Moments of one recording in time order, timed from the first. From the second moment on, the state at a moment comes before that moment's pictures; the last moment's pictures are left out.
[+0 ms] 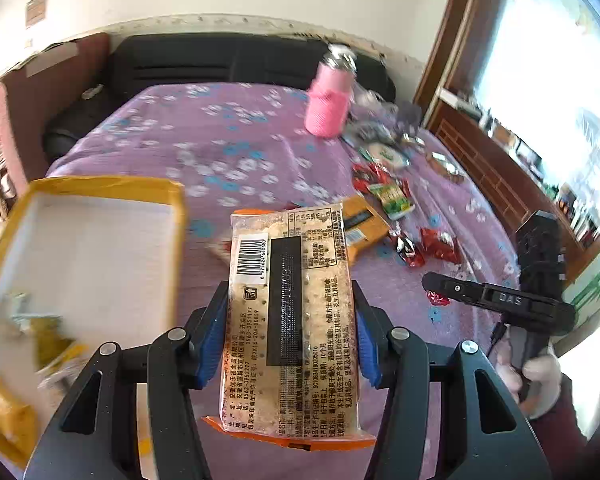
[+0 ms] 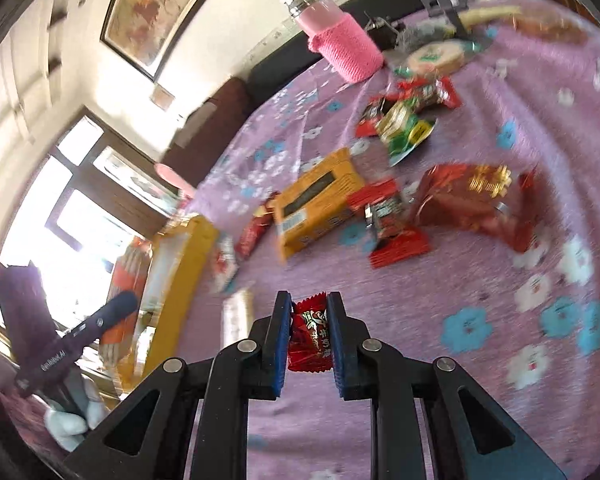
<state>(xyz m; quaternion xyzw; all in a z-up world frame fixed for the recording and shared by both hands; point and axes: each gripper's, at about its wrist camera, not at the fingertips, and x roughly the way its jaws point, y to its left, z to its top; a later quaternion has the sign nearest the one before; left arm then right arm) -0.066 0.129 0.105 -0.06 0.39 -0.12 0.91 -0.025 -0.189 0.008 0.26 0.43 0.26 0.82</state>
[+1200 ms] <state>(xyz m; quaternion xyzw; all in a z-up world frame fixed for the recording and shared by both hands) -0.057 0.339 0.051 -0.12 0.45 0.03 0.88 -0.006 0.169 0.034 0.04 0.51 0.35 0.79</state>
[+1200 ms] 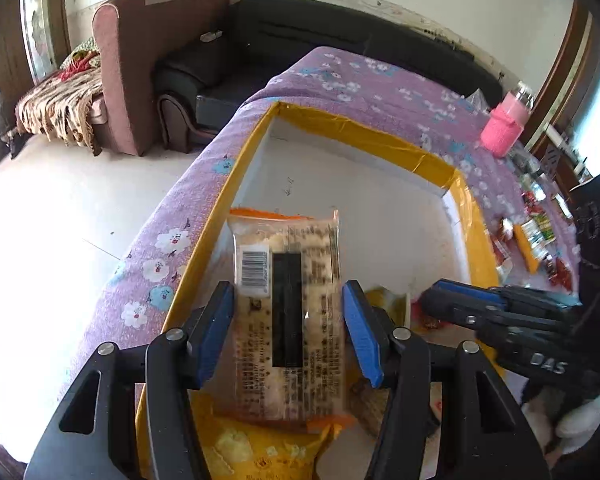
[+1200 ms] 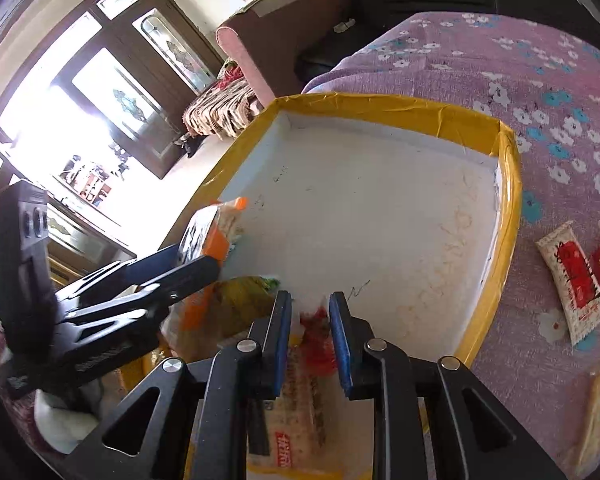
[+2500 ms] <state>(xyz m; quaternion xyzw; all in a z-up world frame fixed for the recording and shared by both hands) -0.015 0.145 0.075 -0.17 0.49 -0.15 0.84 -0.027 -0.007 0.010 -0.07 0.45 0.16 0.88</state>
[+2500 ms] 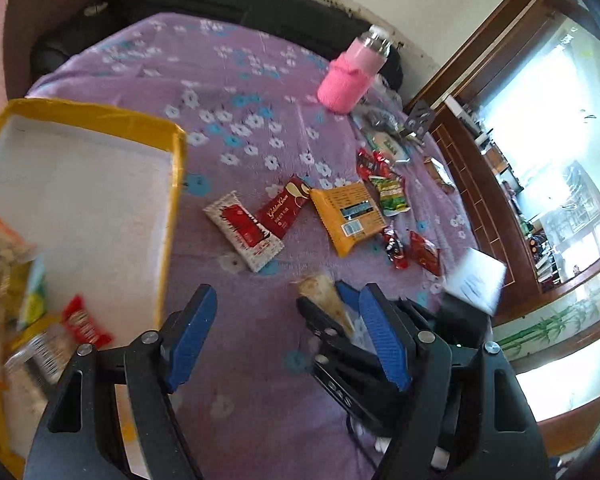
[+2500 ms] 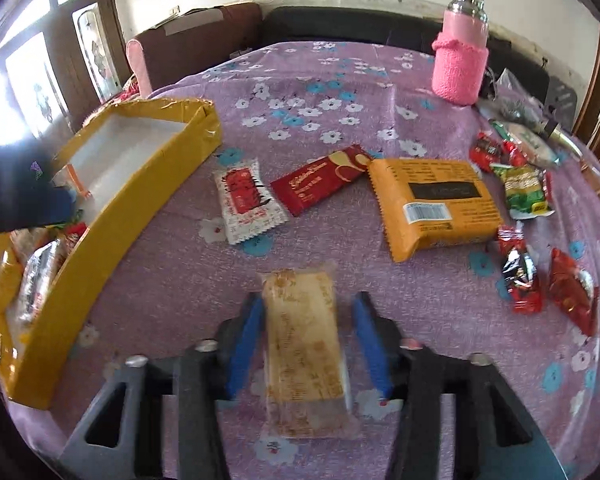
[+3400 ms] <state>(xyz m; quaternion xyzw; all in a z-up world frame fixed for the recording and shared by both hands) 0.045 0.100 0.026 0.01 0.50 -0.06 0.86 -0.012 -0.065 0.016 0.03 0.46 0.16 0.87</state>
